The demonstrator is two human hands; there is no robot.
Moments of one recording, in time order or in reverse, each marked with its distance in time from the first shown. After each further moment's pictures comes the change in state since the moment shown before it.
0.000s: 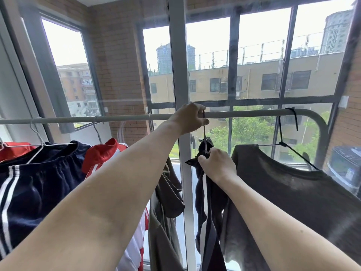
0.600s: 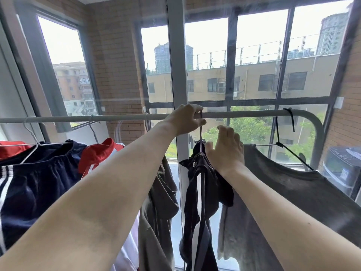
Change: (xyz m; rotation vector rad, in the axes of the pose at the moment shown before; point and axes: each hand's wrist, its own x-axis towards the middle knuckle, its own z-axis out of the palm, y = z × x) left_hand -0.007 0.001 -0.003 0.037 -0.029 -0.015; right_hand 0.016 0.011 -0.020 -0.140 0.265 -0.158
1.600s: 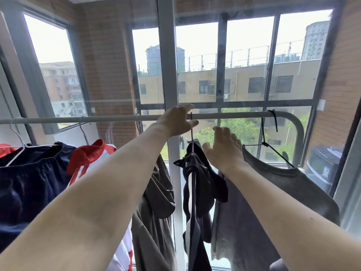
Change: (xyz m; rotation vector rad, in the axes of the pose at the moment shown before) left_hand -0.005 0.006 -0.001 0.083 0.031 -0.004; right_hand -0.003 0.006 -0.032 -0.122 -0.140 0.022
